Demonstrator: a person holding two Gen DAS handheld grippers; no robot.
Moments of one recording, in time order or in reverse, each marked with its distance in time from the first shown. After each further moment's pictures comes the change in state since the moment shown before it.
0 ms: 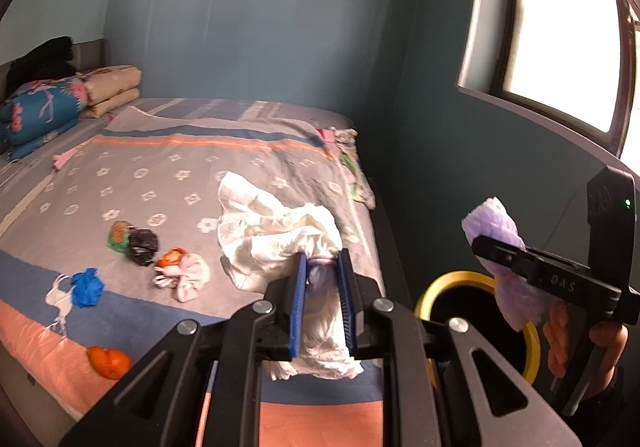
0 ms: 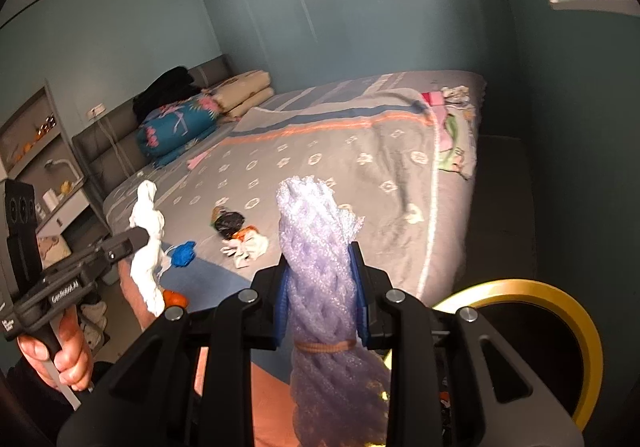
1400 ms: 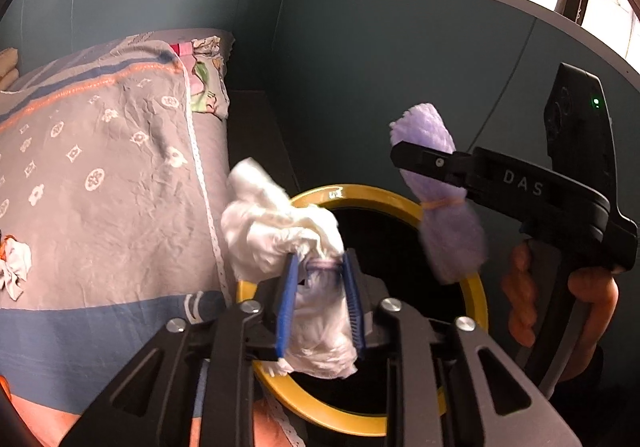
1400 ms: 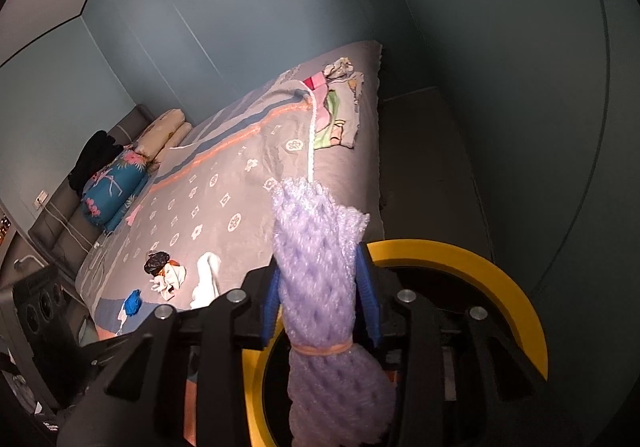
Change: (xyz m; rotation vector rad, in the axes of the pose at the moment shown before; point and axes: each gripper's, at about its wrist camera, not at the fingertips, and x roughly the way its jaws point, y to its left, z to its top) left arm 0.147 -0.153 -0.054 0.160 0.316 -0.317; right arm -0.013 -0.173 -0.031 0.333 -0.009 -0.171
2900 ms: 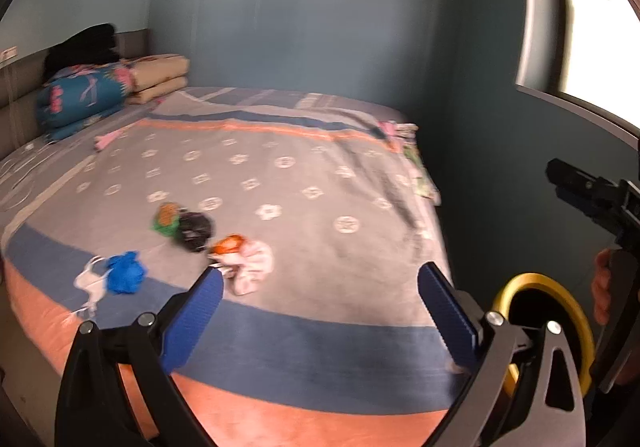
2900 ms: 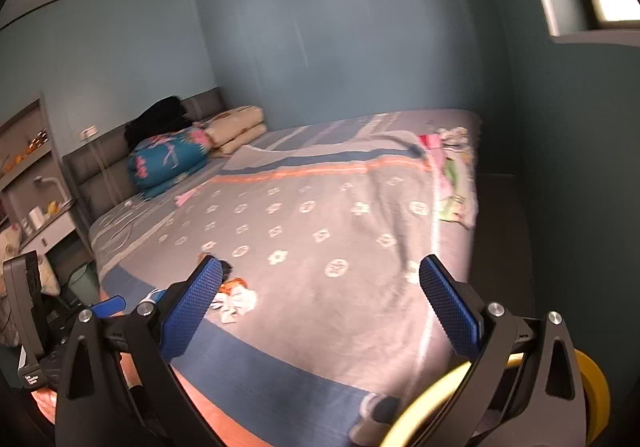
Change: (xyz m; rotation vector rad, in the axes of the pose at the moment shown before) left arm -0.183 0.176 -0.048 -0.267 -0.305 0.513; right arm 0.031 0.214 0.003 -0.367 -0.136 0.181
